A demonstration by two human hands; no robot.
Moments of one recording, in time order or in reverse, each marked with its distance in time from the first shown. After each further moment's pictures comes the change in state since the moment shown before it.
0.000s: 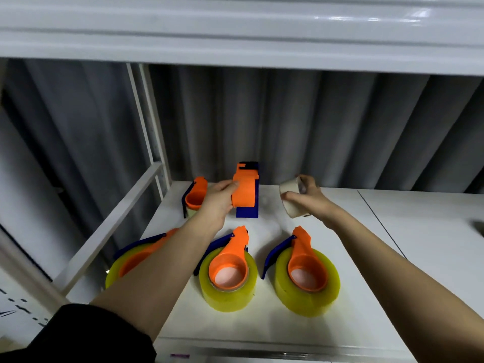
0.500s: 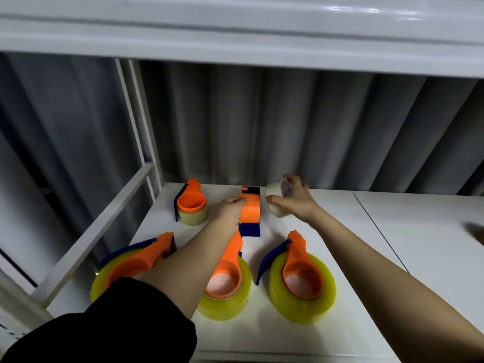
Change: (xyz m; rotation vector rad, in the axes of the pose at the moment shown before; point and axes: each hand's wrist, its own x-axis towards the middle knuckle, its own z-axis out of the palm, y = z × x) left_hand 0.050 -0.049 0.028 0.185 0.060 -0.182; right_hand 0.015 -0.007 0.015 -0.125 0.053 -0.057
